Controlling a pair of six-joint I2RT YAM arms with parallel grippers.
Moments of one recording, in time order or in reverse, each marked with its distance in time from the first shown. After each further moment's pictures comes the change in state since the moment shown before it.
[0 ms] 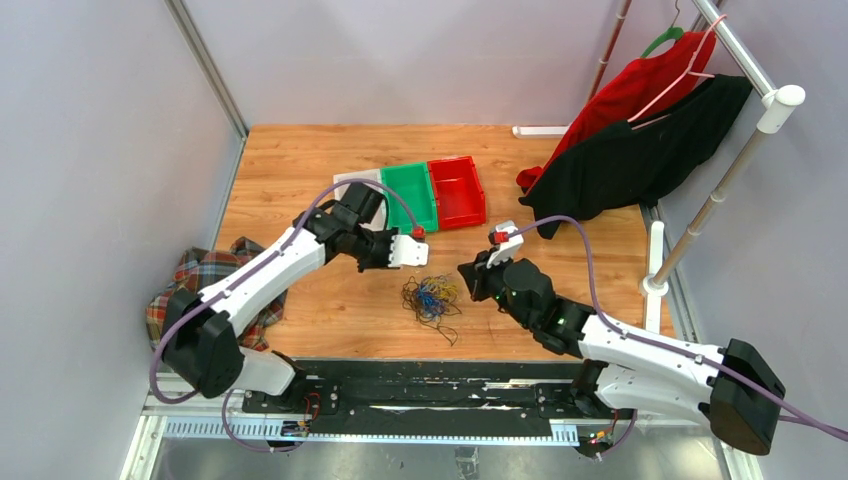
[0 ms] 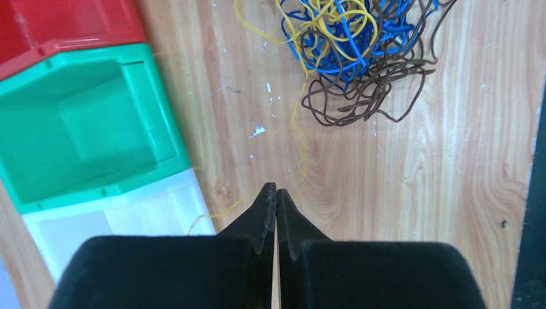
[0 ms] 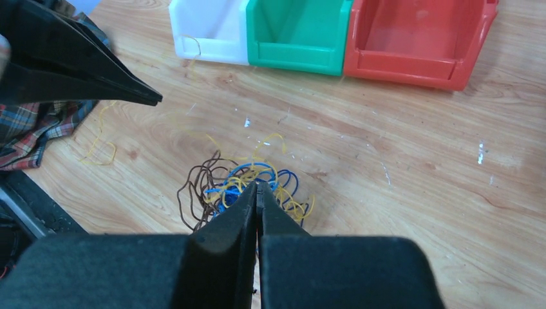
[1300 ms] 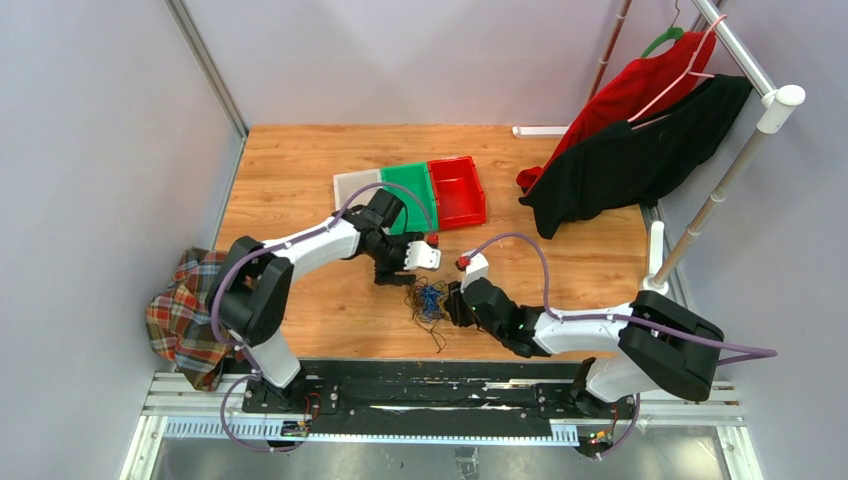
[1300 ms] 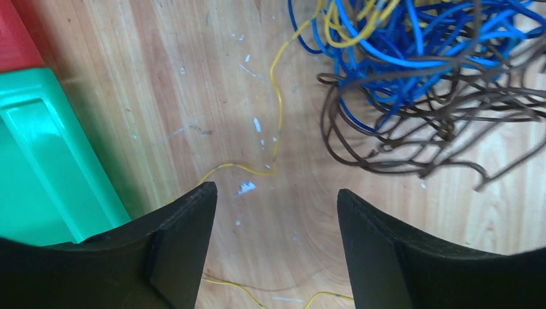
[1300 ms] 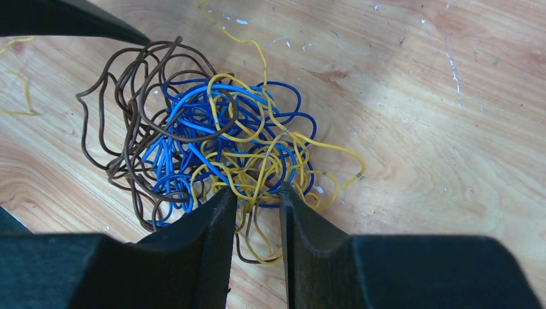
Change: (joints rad) left arm 0.014 0.275 -0.026 0.183 0.049 0.017; right arm 0.075 0.402 -0.067 0.160 -0.008 0.075
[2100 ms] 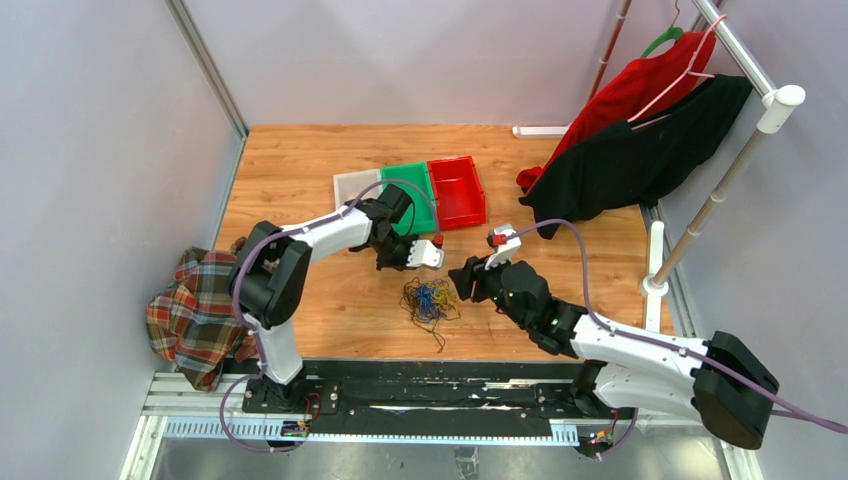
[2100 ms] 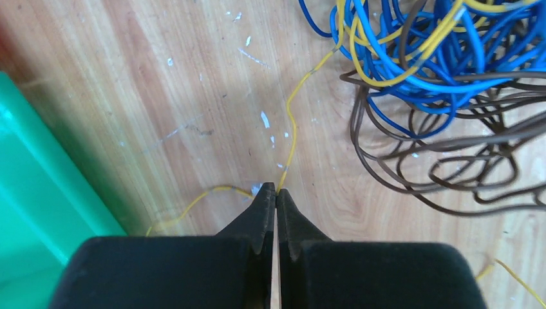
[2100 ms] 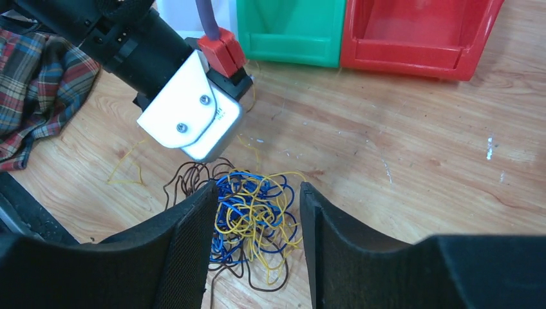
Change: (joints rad) left arm 0.001 0.171 0.137 -0.089 -0.051 0.121; right arm -0.097 -0.331 0.014 -0.037 -0.017 -0.071
